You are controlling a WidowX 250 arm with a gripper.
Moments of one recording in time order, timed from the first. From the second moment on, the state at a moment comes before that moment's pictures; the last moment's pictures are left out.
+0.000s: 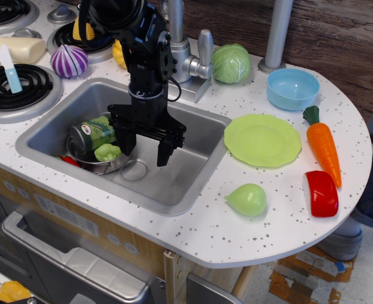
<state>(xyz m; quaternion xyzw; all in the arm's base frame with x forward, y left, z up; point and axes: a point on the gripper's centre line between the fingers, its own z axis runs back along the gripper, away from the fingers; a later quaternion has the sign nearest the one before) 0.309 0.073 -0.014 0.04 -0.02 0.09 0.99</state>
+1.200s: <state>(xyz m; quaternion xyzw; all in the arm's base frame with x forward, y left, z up) 0.274 -0.071 0.060 0.10 0.01 0.09 0.99</state>
